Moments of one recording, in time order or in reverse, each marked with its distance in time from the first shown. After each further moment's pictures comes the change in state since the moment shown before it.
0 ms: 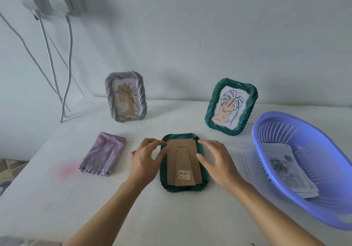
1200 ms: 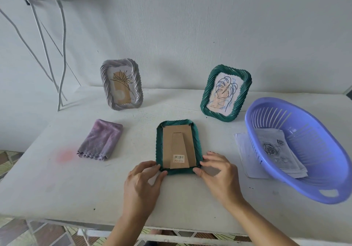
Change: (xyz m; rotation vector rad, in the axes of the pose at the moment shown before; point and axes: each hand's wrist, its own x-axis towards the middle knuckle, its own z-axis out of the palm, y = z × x) left_hand -0.111 0.015 0.006 0.010 0.157 -0.029; right_hand -0.081 -0.006 0.011 0.143 0.247 0.129
